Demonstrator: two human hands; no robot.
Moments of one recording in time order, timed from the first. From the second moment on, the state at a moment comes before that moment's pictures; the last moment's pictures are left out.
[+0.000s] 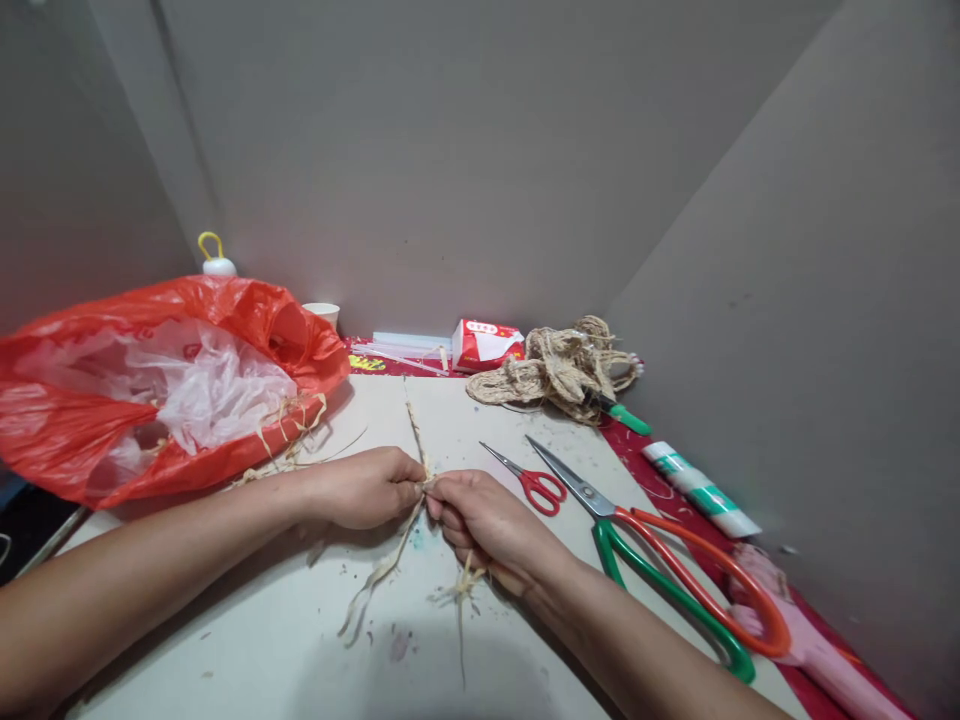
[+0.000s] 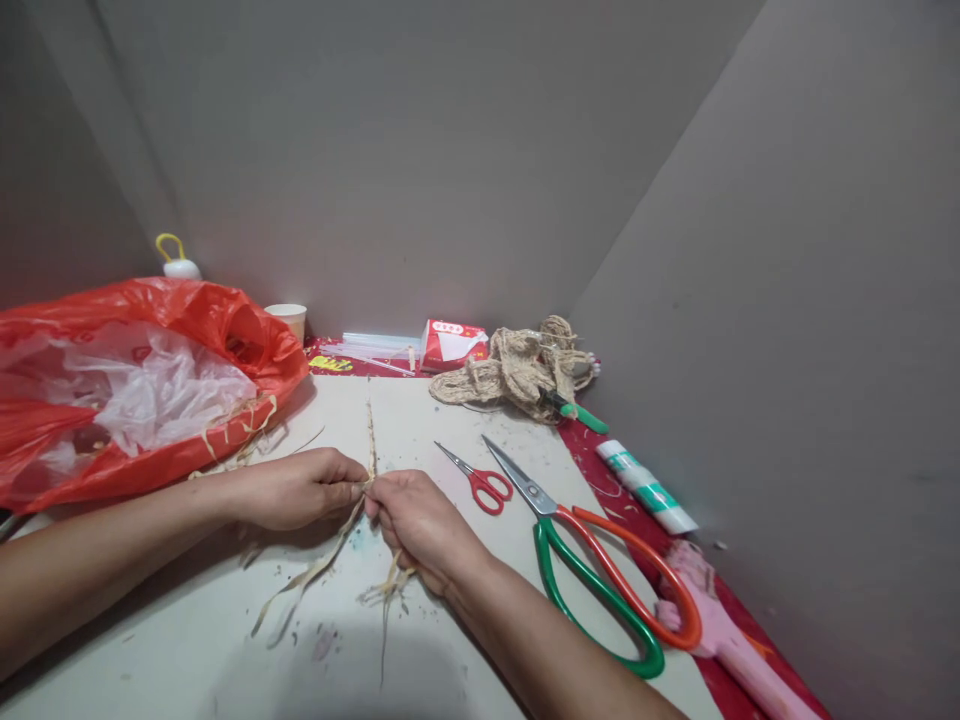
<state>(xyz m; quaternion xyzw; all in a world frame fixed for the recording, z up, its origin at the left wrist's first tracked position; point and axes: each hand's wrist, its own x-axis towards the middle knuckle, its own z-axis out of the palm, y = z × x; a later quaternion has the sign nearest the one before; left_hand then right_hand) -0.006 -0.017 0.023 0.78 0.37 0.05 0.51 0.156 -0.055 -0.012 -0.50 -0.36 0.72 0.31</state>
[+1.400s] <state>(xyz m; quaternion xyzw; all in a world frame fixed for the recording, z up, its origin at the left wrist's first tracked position) 0.014 -0.037 0.003 0.59 0.44 0.22 0.64 0.183 -0.050 -0.002 -0.42 -0.41 0.77 0.25</state>
